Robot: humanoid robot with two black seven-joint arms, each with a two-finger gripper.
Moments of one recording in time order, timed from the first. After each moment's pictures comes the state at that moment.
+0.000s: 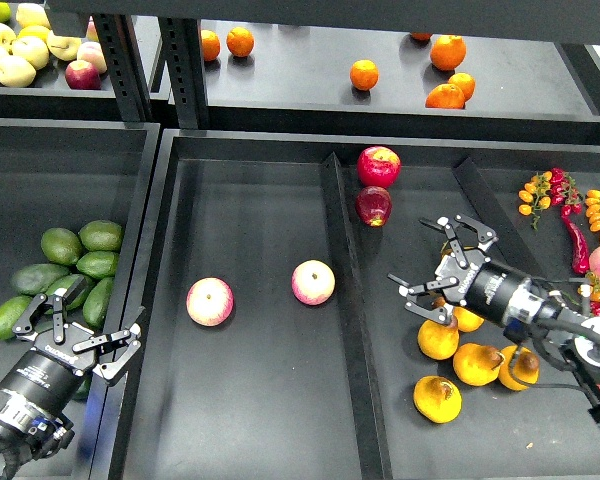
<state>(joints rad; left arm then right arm) 0.24 0.00 -1.55 -1.23 -0.14 -0.49 0.49 0.23 -0.03 1.29 1.12 0.08 0.27 -0.49</state>
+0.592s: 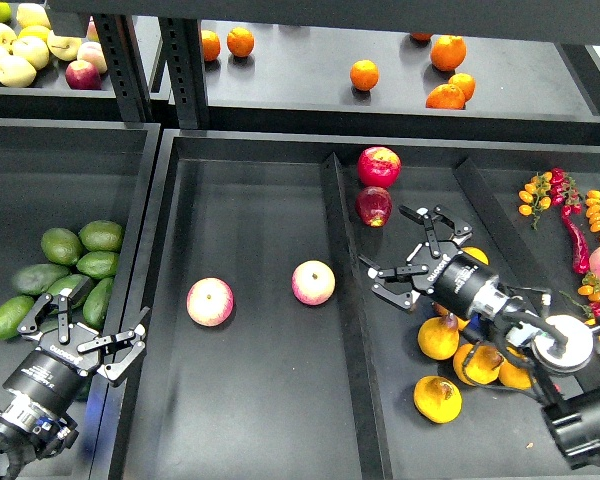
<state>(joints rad) 0.23 0.00 -1.46 -1.16 -0.28 -0.49 0.49 0.02 0.02 1.33 1.06 0.08 0.52 -0.49</state>
